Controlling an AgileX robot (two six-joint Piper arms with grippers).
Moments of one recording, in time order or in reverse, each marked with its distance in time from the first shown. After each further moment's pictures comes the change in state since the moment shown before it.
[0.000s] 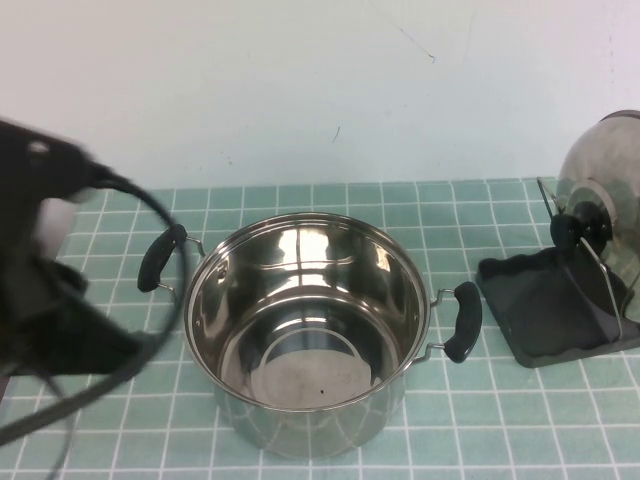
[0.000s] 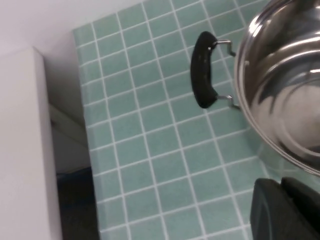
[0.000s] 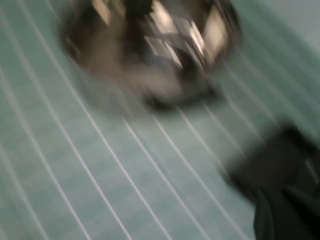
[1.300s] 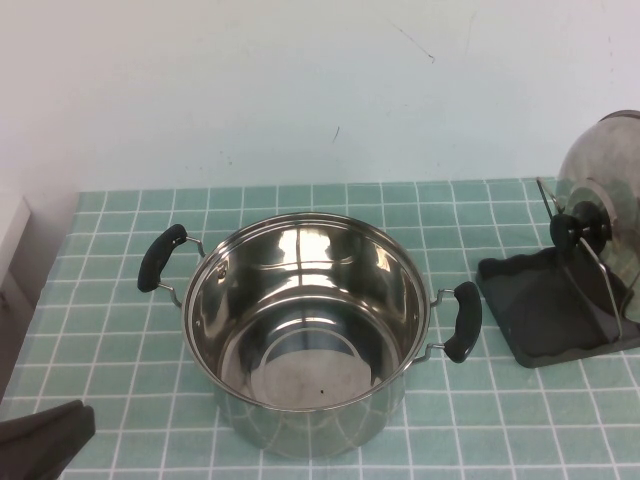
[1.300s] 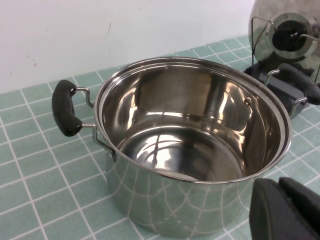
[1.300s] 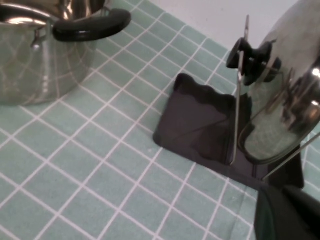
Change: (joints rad) right arm 0.000 -0.695 0.606 -0.295 -0.432 0.334; left arm 0.000 -0.651 0.607 -0.104 -0.628 -0.012
